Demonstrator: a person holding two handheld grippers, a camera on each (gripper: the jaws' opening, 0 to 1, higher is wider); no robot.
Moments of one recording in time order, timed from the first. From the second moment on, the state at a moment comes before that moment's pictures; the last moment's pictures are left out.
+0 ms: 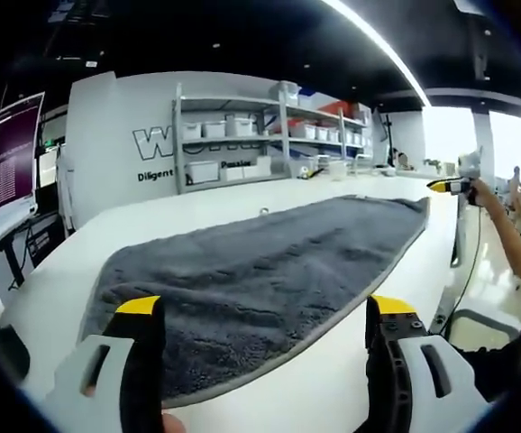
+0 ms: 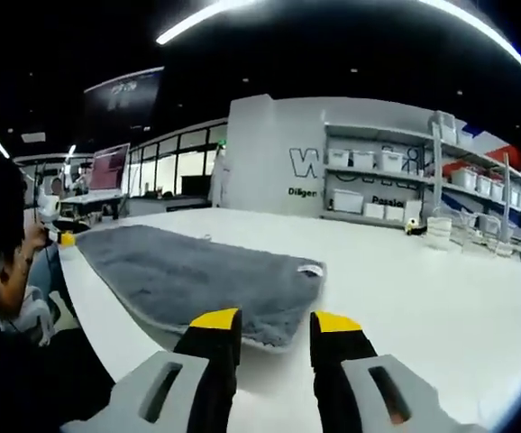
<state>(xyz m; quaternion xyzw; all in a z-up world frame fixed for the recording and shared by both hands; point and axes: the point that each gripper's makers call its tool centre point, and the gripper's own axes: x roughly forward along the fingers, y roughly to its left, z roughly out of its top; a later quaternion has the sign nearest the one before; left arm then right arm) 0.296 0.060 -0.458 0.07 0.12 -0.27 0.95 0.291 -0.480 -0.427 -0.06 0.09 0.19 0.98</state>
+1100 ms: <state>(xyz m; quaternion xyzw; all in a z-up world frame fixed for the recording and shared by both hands) 0.286 0.076 -0.467 0.05 0.12 -0.26 0.96 0.299 -0.475 -0.493 -0.09 0.24 0.22 0.94</state>
